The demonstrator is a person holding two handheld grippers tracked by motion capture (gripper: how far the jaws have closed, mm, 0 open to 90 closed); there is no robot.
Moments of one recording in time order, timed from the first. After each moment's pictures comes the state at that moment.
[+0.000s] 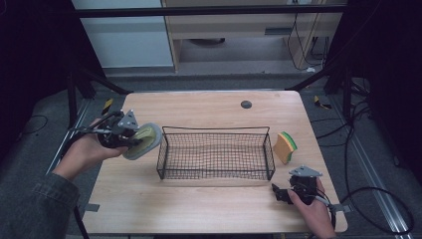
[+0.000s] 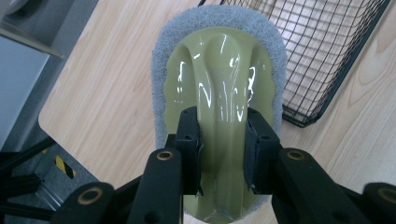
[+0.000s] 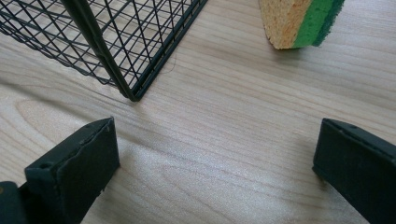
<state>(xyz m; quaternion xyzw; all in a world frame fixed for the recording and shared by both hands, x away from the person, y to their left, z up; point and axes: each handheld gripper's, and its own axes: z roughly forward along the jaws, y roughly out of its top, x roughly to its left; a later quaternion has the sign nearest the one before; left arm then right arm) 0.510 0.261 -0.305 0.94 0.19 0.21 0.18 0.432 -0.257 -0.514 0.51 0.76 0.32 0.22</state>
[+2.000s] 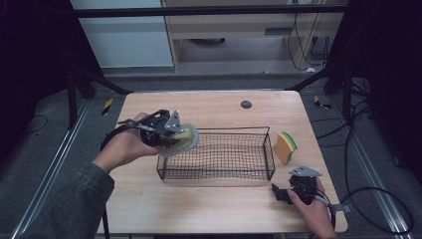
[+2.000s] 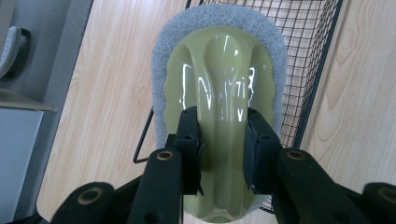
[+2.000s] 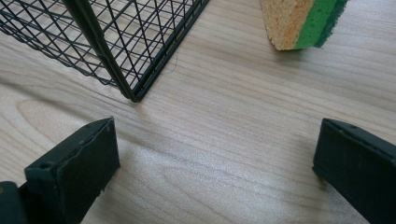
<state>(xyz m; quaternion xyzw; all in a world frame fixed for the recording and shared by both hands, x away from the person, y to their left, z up) 0.509 0.161 -0.298 0.96 0.08 0.21 0.17 0.432 -0.256 -0.514 0.51 0.76 0.32 0.22</state>
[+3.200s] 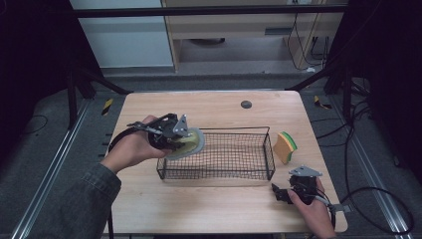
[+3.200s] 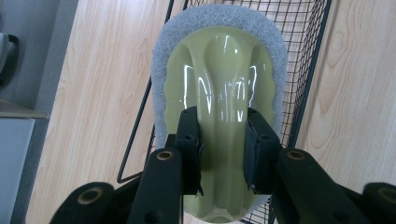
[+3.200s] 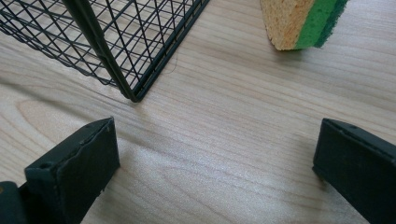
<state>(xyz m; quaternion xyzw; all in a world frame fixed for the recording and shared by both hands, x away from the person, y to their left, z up) 0.510 0.147 -0.309 0.96 0.06 0.20 0.17 0.432 -0.256 -0.514 0.51 0.76 0.32 0.22</state>
